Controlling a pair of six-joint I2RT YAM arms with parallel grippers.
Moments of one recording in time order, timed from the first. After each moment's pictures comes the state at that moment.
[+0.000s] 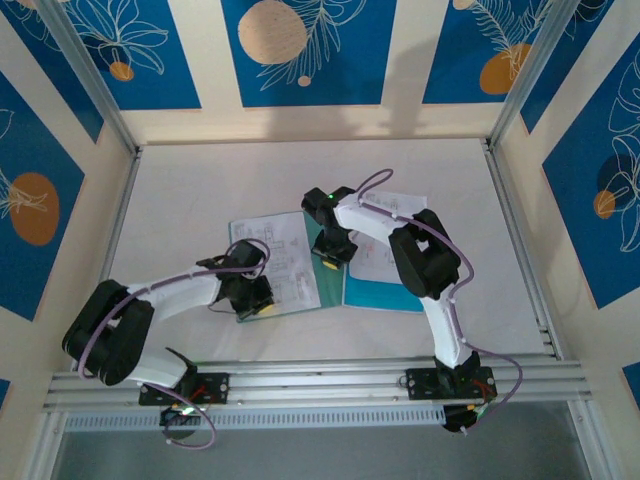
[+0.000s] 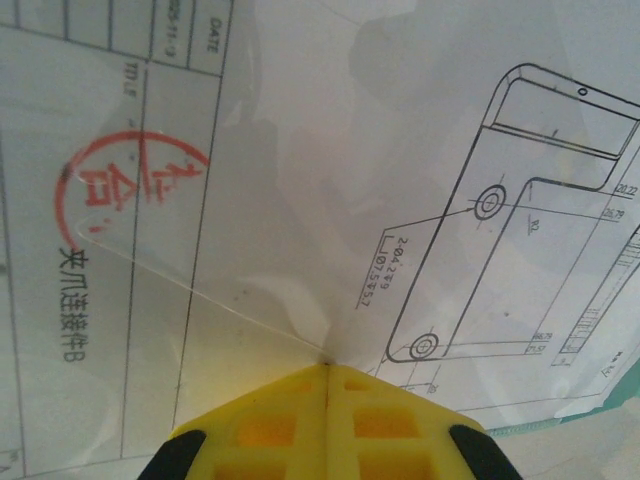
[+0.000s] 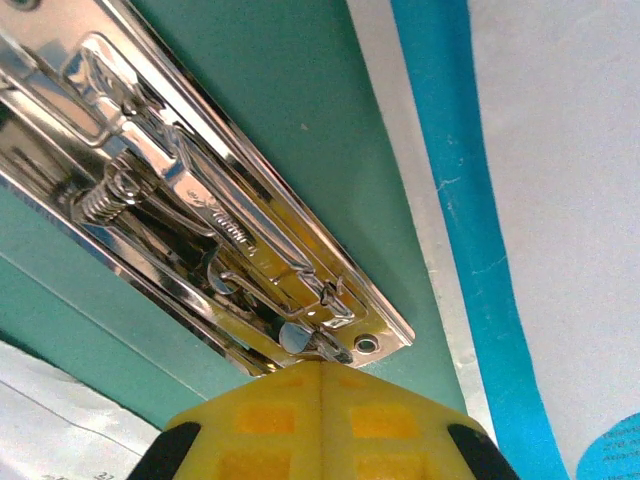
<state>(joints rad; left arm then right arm) -0.58 1.42 0.64 -0.48 0.26 -1.05 0.67 2.16 1.65 -1.11 -0.06 1.14</state>
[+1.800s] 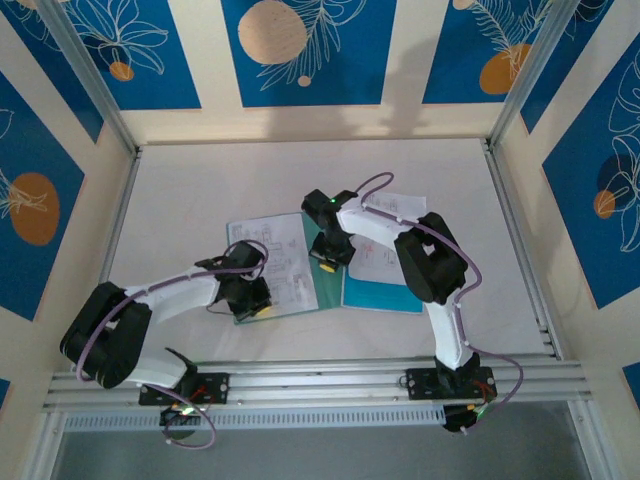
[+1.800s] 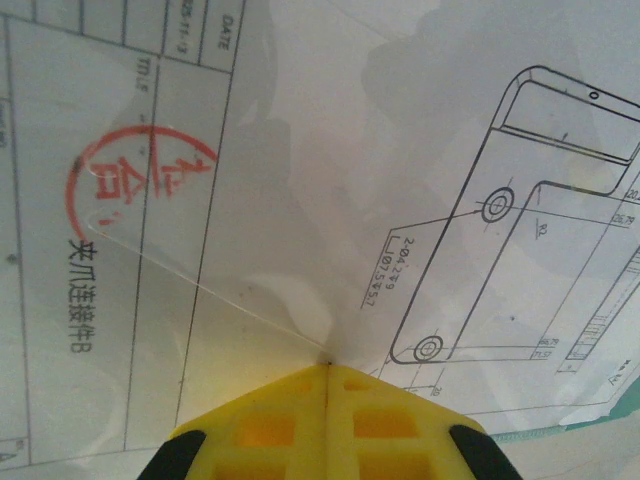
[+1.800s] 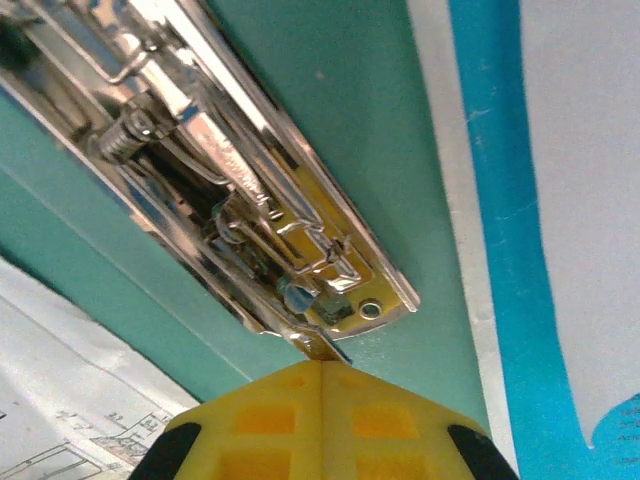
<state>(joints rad) -0.58 1.40 0.63 -0.51 0.24 -1.05 0.69 2.09 1.57 -1.04 -0.12 1.13</state>
